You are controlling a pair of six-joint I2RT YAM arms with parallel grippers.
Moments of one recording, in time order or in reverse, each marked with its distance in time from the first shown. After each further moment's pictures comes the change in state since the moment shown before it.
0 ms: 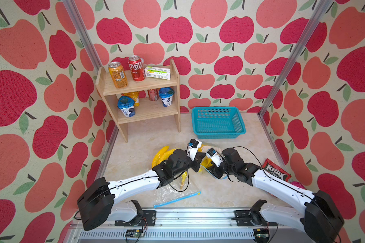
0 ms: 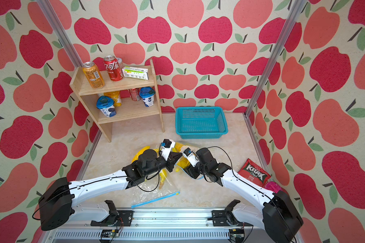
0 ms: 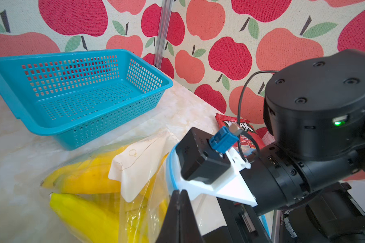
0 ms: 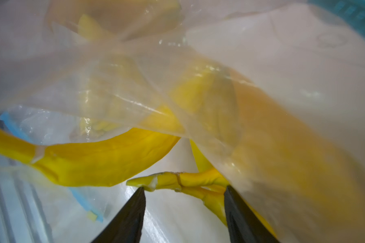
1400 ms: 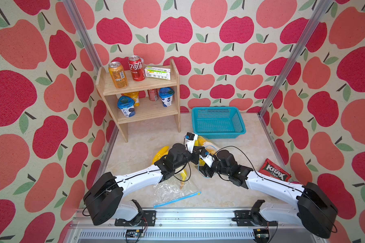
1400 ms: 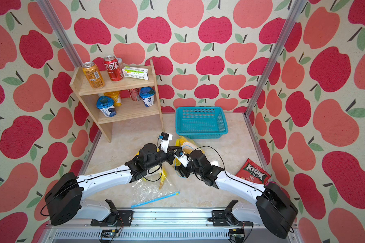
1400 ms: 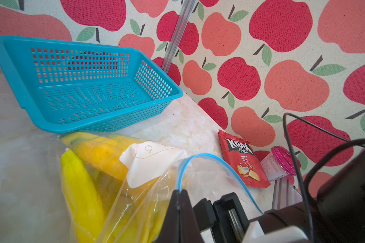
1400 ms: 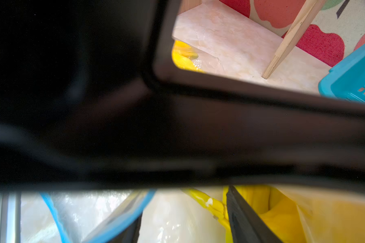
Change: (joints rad) left arm 0.093 0.089 0.040 0.065 0.062 -0.160; right arm 0.131 0.090 -0.038 0.379 0.018 -0.059
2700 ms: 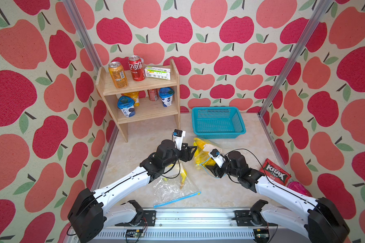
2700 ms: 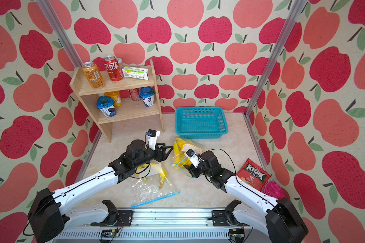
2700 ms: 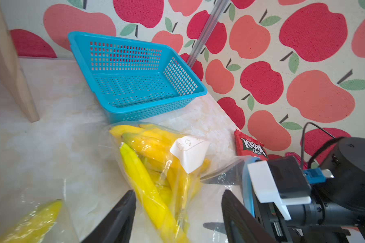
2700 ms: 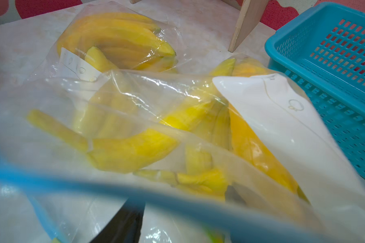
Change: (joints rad) left arm 0.155 -0.201 0.045 -0.360 0.013 -0.014; right arm -0.156 -0.200 -0.108 -0.125 -0.025 -0.030
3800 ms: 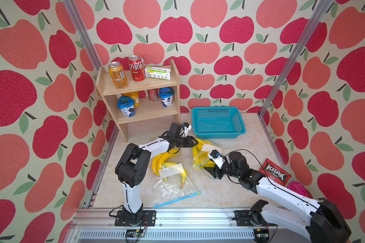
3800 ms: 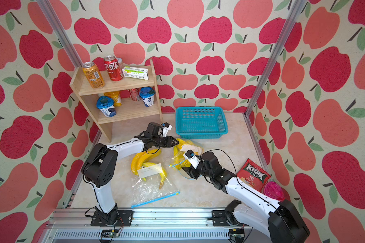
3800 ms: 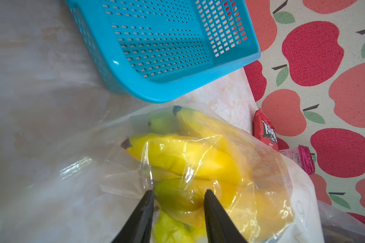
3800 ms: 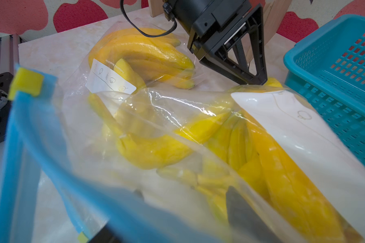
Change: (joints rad) left arm 0.200 0.712 0.412 -0.081 0.471 -0.011; right arm 0.013 -0.024 -0.003 0.010 -0.071 0.011
